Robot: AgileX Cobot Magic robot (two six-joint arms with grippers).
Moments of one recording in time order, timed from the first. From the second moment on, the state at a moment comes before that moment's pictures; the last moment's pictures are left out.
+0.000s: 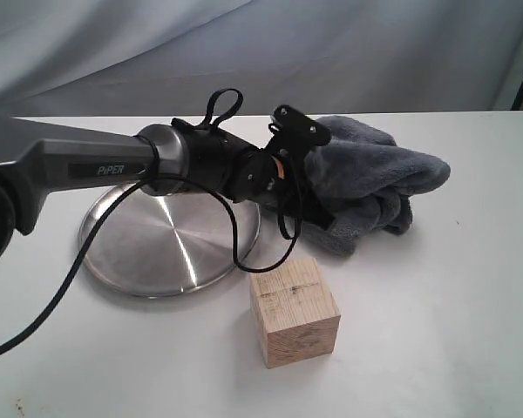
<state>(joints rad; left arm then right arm) -0.69 2.29 -1.57 0.00 0.21 0.11 0.11 0.01 0.00 0.00 0.34 0.08</state>
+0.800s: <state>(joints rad) -0.70 2.22 -1.72 -0.25 0.79 0.16 0.11 0.01 0.00 0.00 0.34 0.08</state>
